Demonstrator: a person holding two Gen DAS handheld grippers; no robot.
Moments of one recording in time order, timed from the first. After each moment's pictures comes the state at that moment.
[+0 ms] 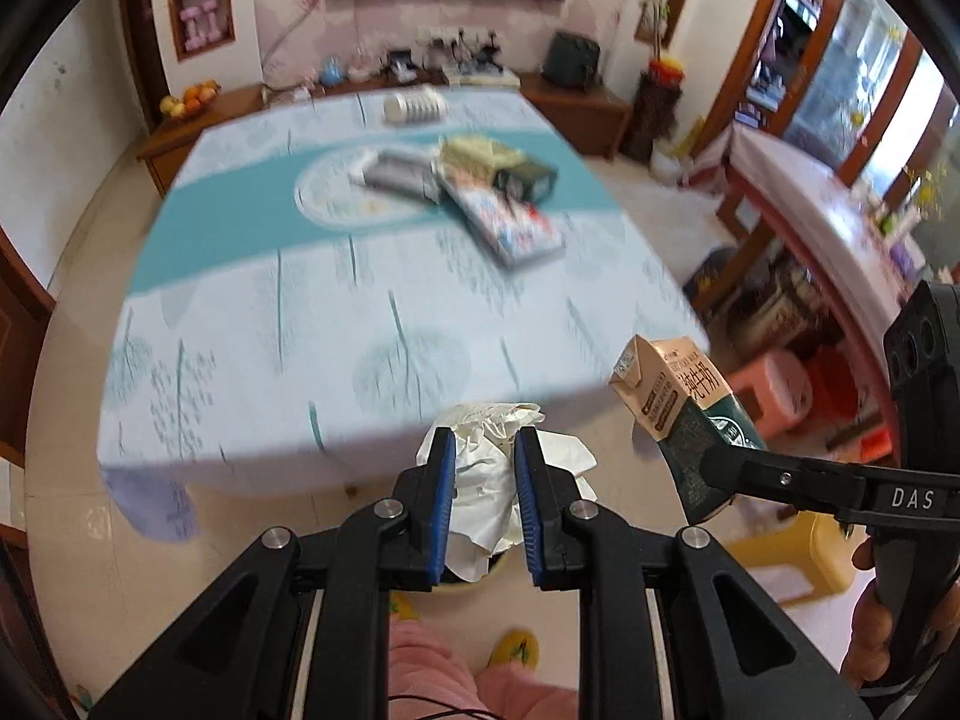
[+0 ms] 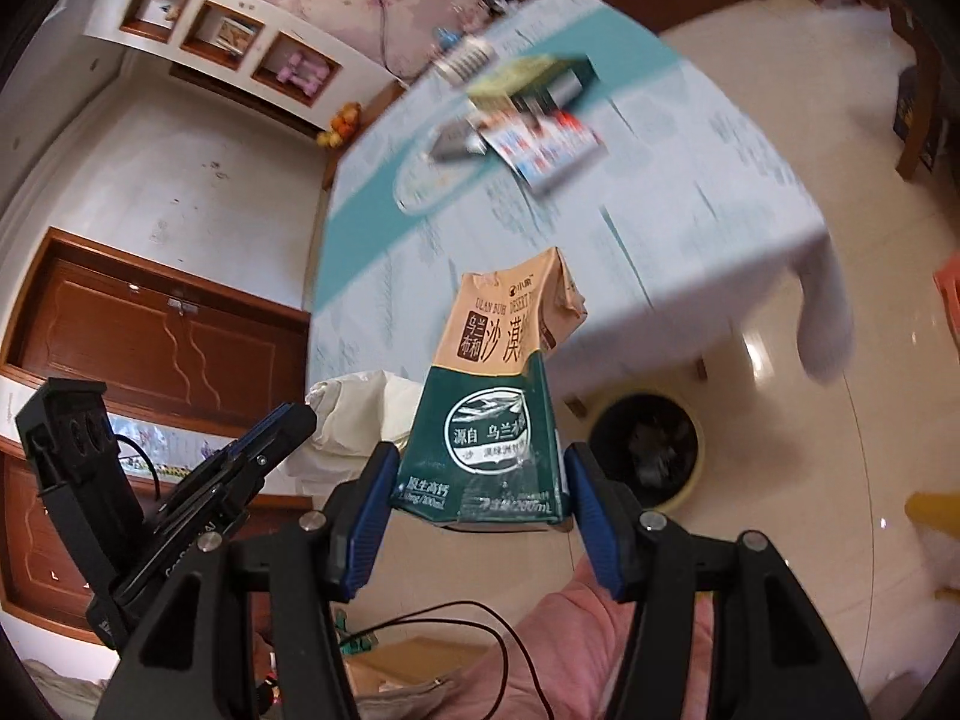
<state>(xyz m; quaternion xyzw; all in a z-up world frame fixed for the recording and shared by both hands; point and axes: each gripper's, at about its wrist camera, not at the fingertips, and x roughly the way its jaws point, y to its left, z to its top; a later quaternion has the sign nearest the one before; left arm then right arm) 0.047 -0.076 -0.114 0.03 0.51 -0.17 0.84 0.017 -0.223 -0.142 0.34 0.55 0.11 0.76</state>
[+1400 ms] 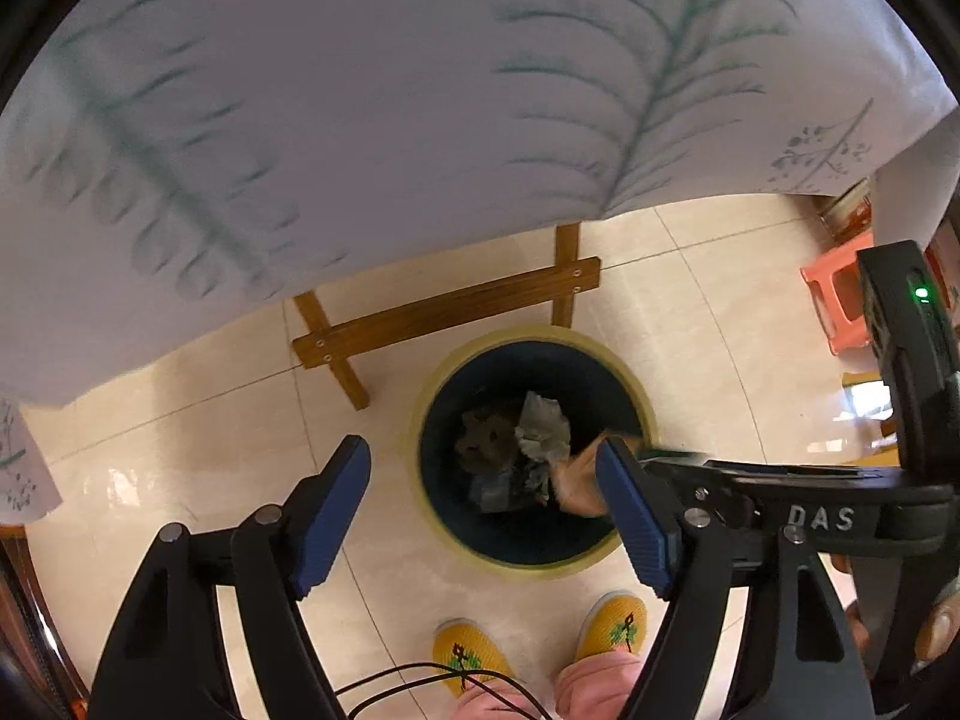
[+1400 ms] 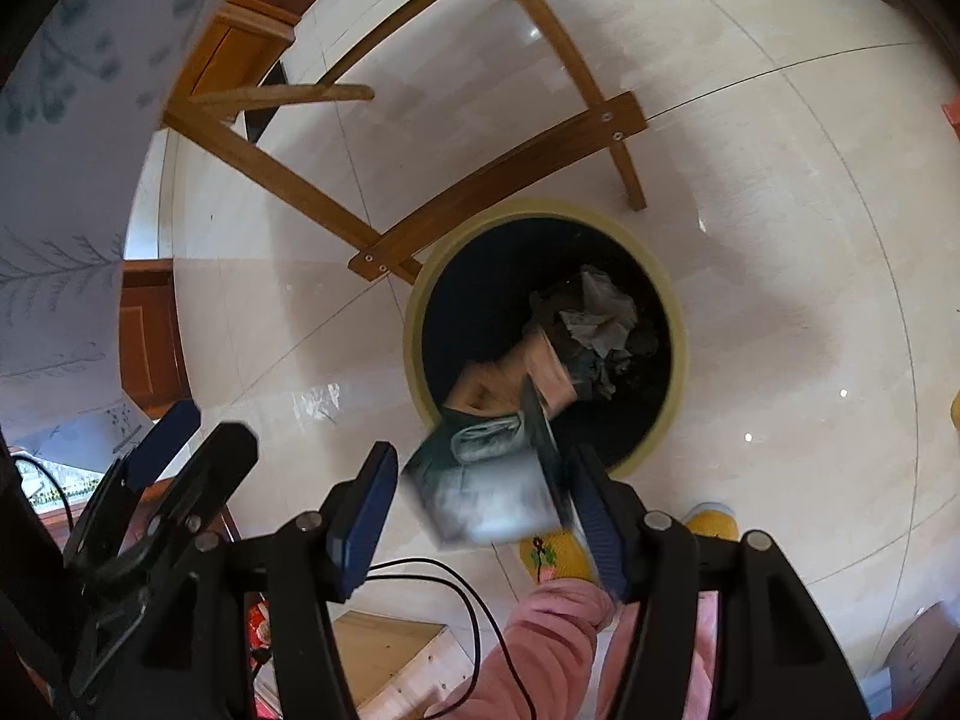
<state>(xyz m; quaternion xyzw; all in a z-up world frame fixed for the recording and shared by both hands) 0.079 -0.050 -0.474 0.08 0.60 -0.14 0.79 0.053 -0.155 -0.514 0.32 0.68 0.03 0.65</state>
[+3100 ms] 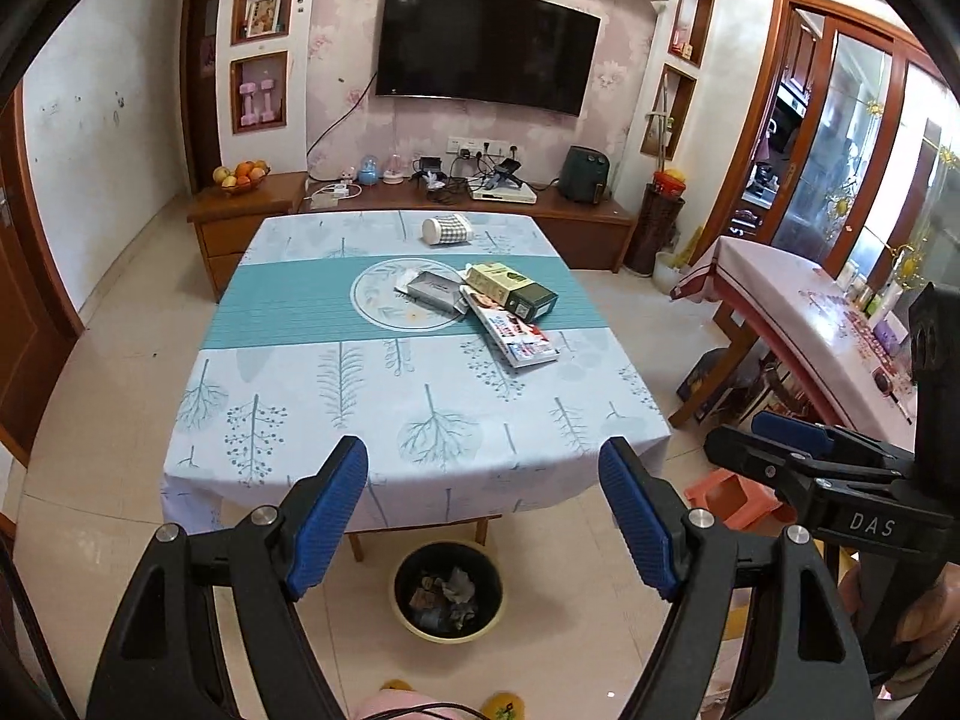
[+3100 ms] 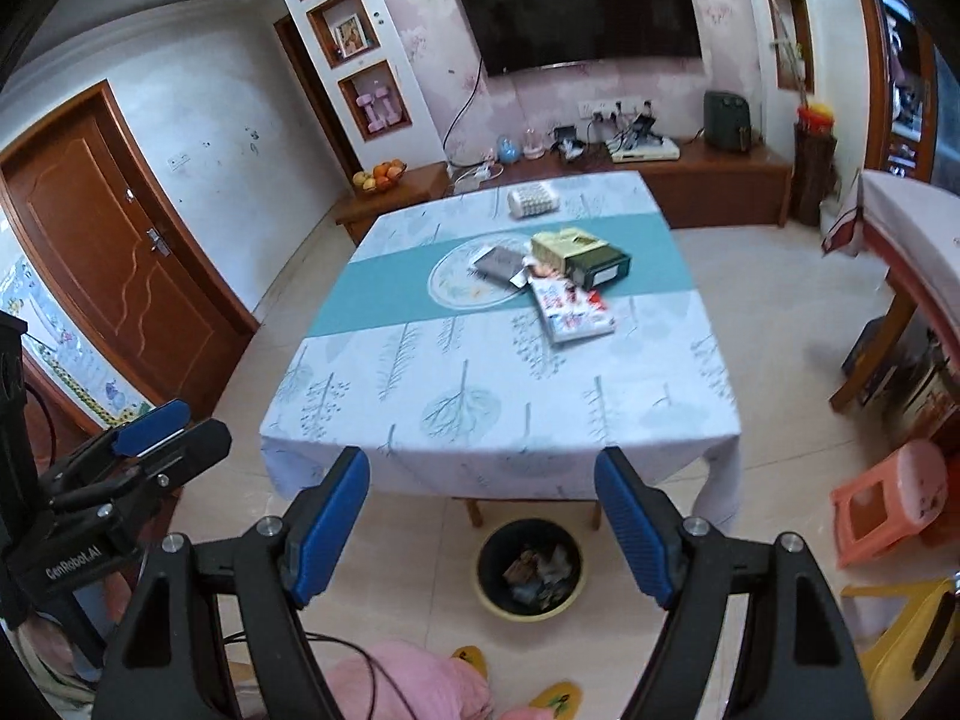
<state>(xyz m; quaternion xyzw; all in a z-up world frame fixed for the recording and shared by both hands) -0.027 -0.031 -0.001 -0.02 0.39 -0.15 0.91 -0.016 -0.186 -0.007 0.11 0.42 0.08 0.90</state>
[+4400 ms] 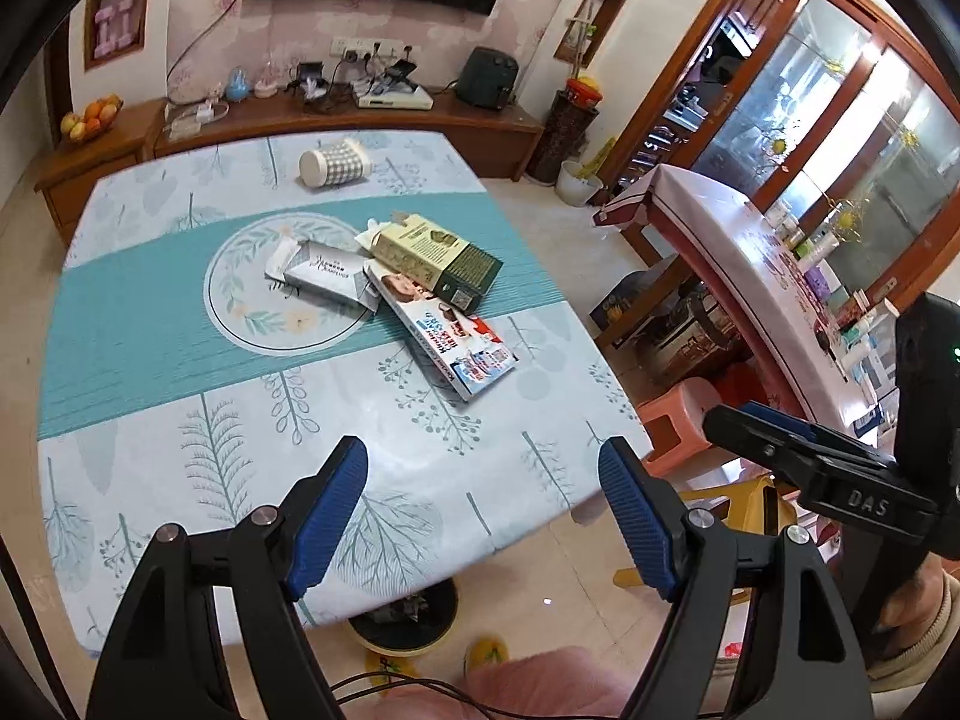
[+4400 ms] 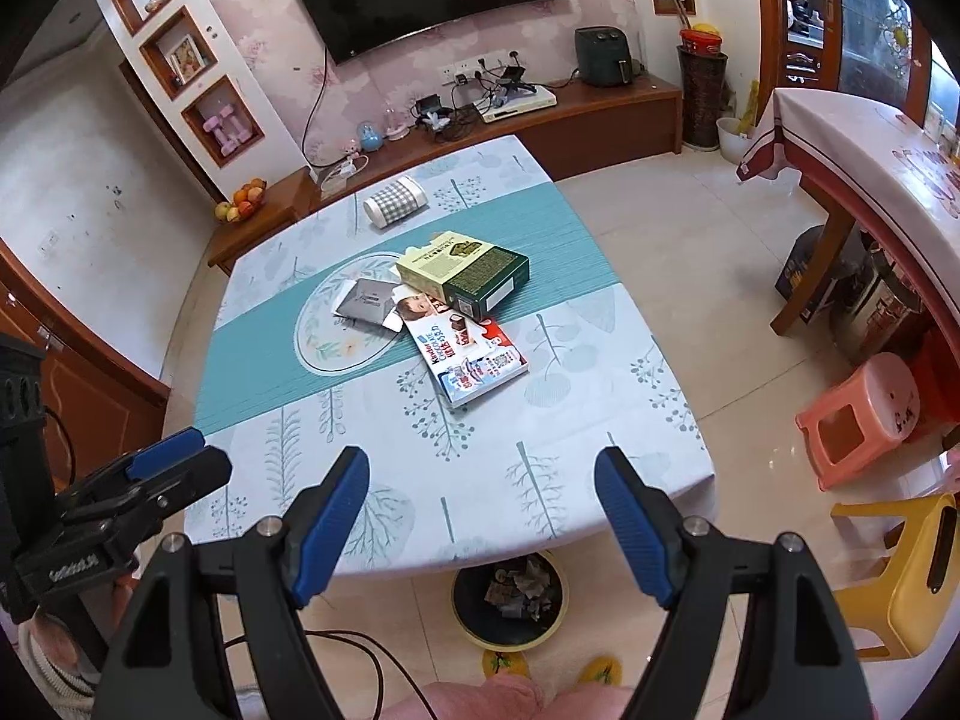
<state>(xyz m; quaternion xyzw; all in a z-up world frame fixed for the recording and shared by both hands) 0.203 -0.065 -0.077 -0.04 0.50 -0.30 0.81 0.131 -0.225 -0.051 0.17 0.49 -0.07 0.85</state>
